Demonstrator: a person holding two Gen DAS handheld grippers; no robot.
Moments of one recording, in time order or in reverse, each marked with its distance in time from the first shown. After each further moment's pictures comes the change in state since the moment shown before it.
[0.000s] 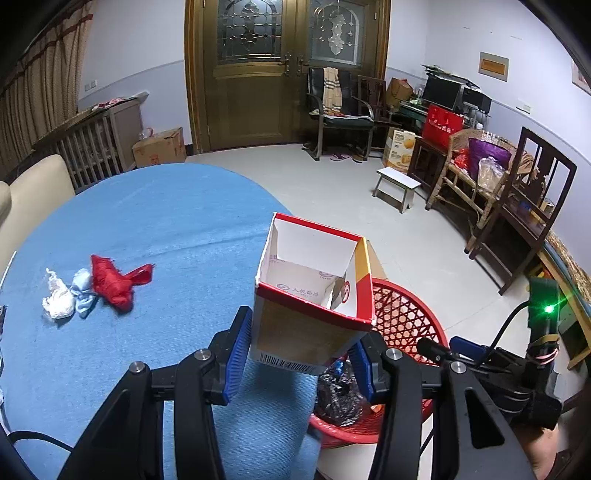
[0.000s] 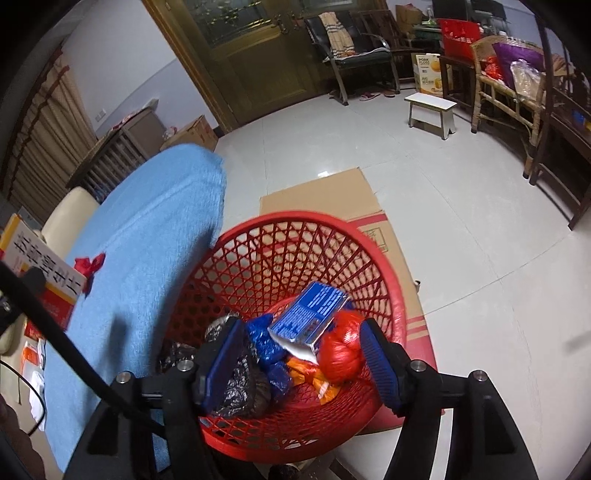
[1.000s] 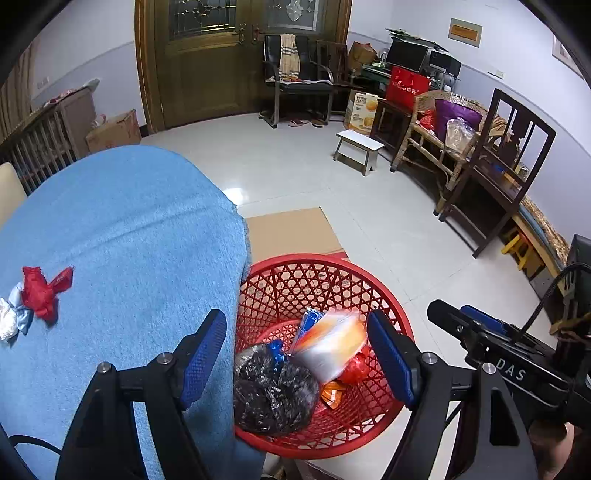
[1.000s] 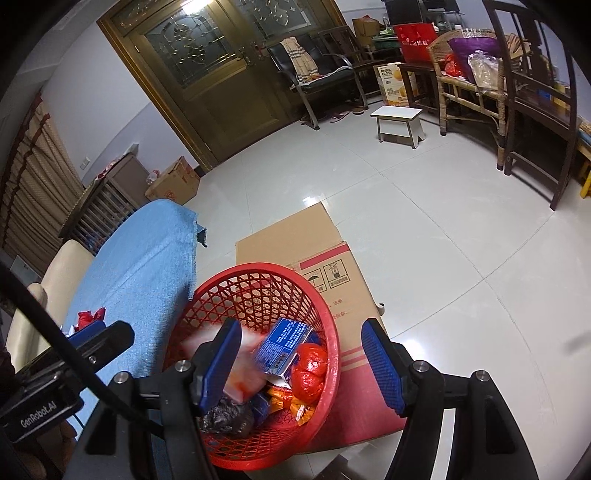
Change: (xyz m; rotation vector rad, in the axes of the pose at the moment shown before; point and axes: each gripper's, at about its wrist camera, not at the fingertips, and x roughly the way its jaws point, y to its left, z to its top) left arm 0.050 -0.058 0.005 0.077 0.139 -0.120; right arm -0.037 -0.048 0.018 0.132 -0.099 -0.020
